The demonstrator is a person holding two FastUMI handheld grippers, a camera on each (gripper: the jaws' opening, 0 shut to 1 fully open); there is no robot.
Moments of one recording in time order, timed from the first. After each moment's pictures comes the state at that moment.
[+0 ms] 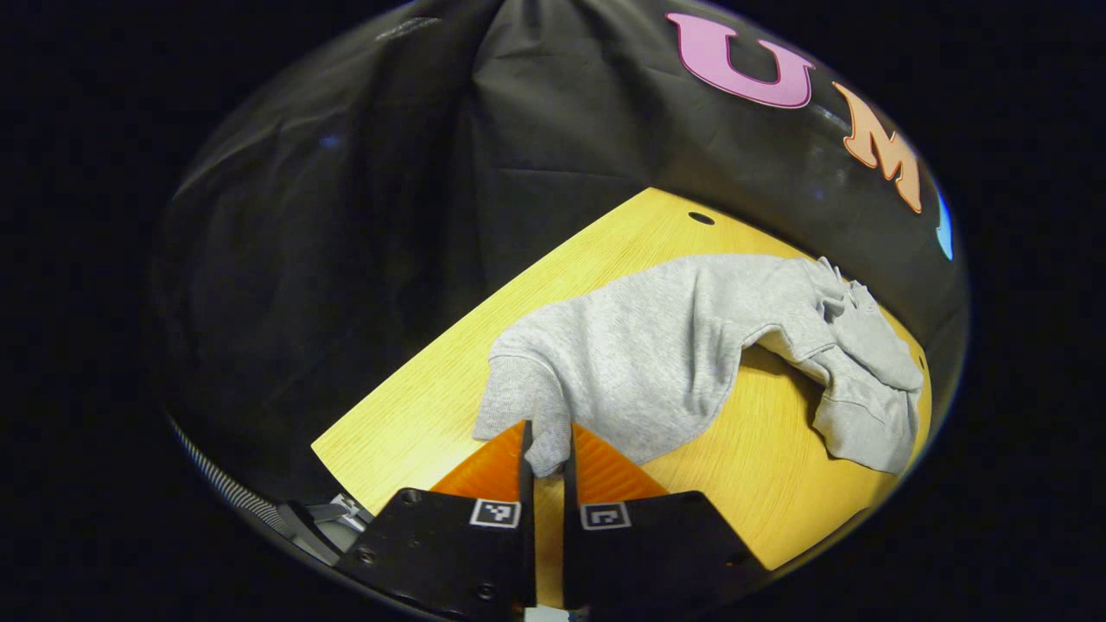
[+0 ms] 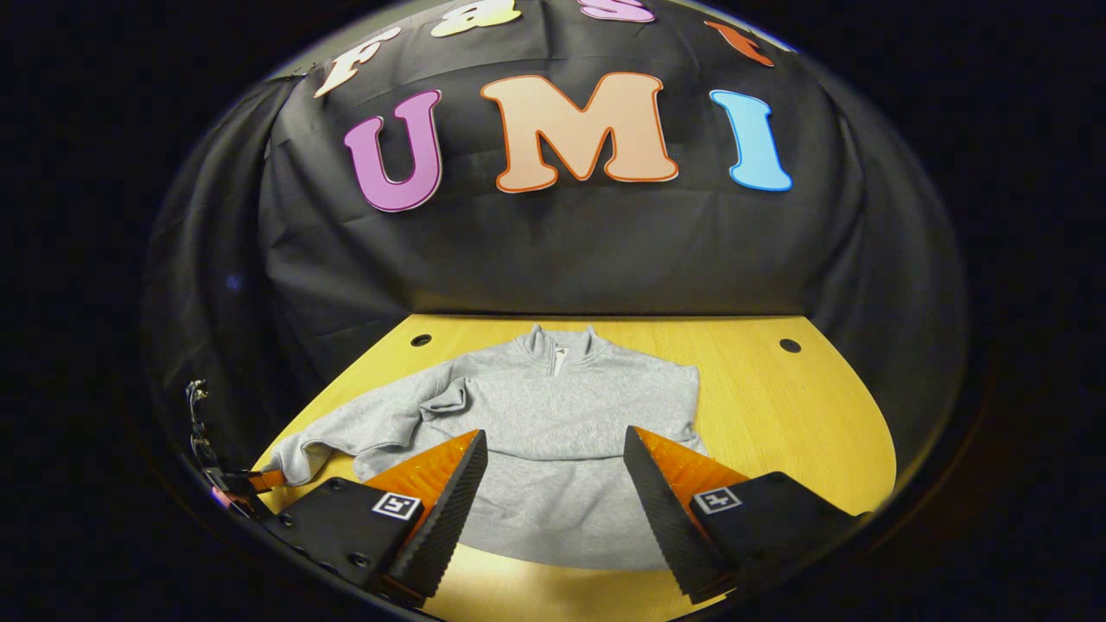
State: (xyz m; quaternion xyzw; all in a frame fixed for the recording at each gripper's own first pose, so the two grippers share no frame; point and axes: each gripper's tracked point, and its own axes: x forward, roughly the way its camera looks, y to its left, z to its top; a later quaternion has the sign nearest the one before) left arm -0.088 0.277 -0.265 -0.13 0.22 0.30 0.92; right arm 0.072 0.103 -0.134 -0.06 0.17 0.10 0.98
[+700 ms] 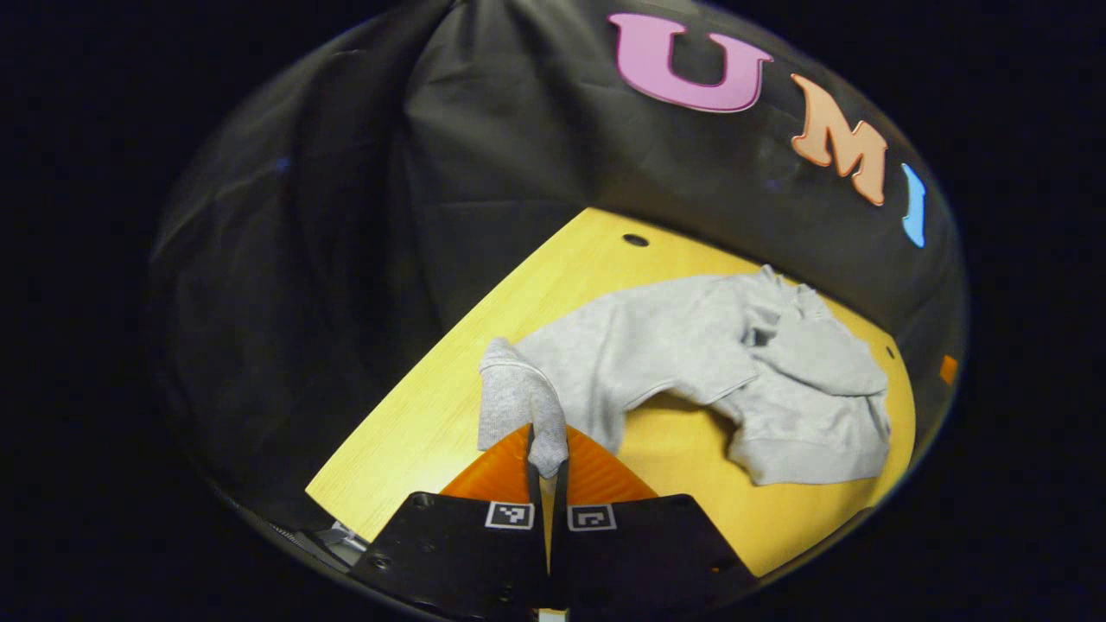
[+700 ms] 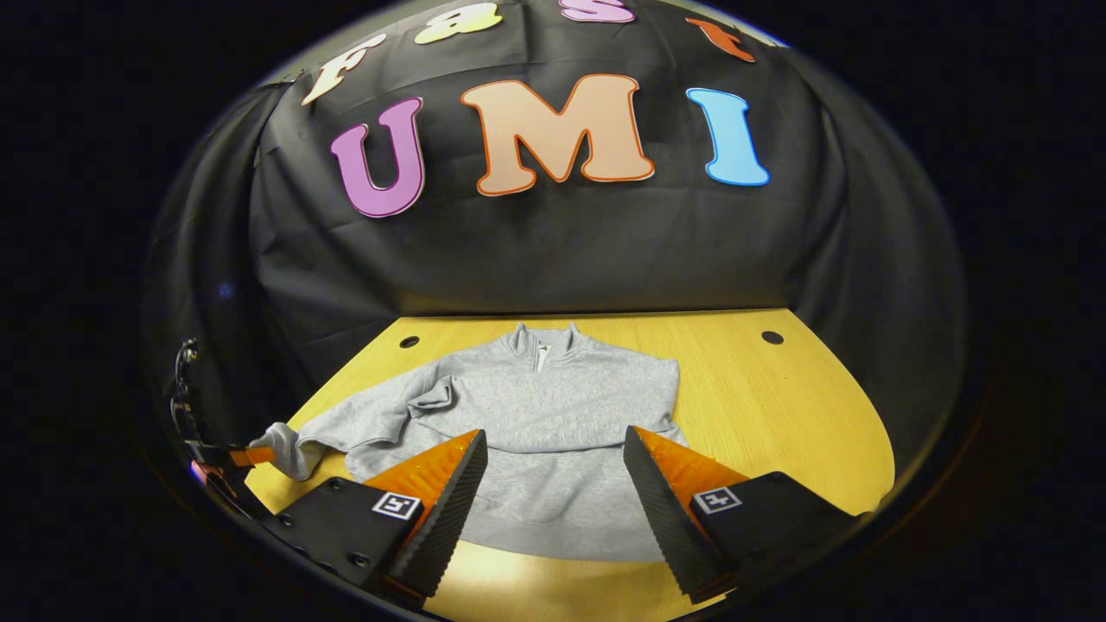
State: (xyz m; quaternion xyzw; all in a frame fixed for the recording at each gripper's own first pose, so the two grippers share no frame) left arm -0.036 0.219 -0.182 -0.09 0.20 0.21 0.95; right arm 0.063 0.073 -0.131 -0.05 0.17 0.09 0.98
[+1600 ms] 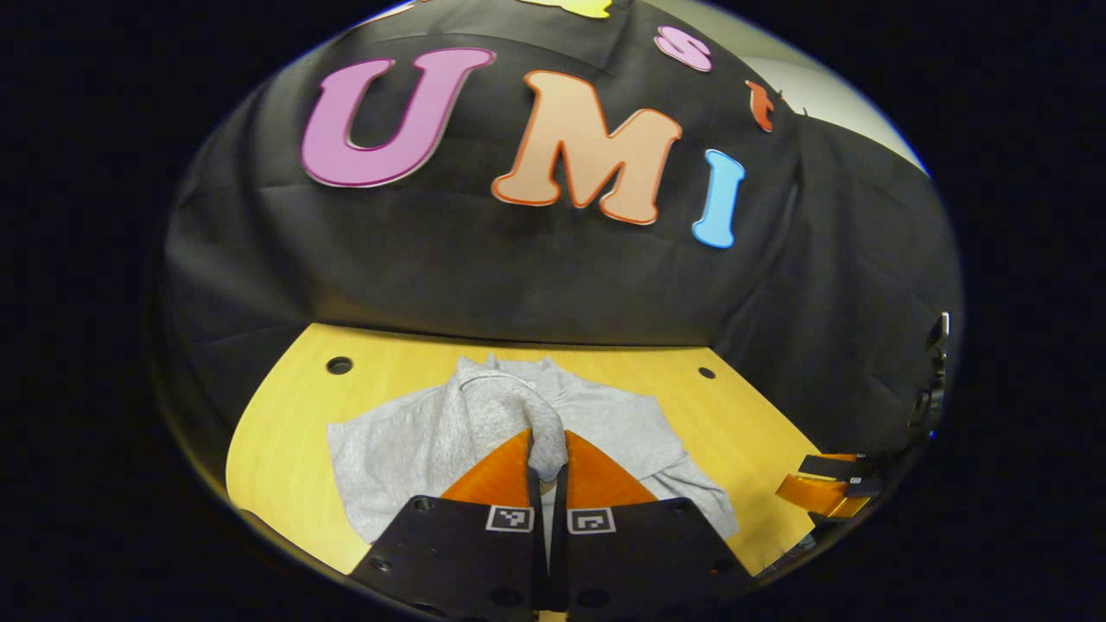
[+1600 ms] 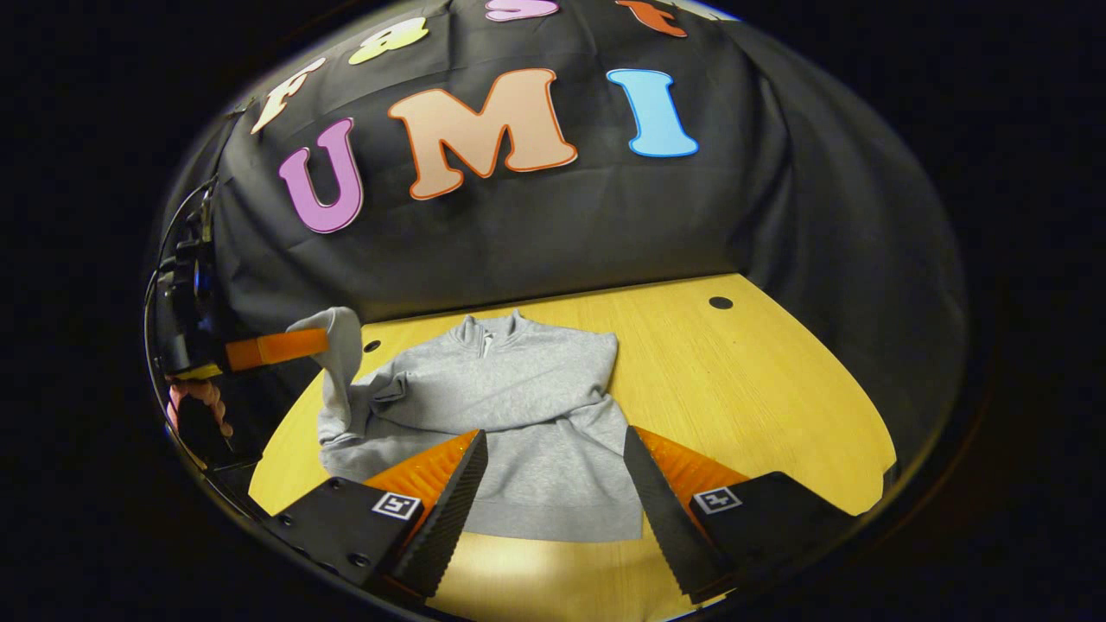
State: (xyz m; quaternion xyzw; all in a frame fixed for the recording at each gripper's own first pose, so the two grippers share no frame) left arm 0.136 -0.066 -0.050 -0.01 0.10 -0.10 0.99; right arm 0.049 -0.012 -0.141 -0.01 0.20 0.03 0.98
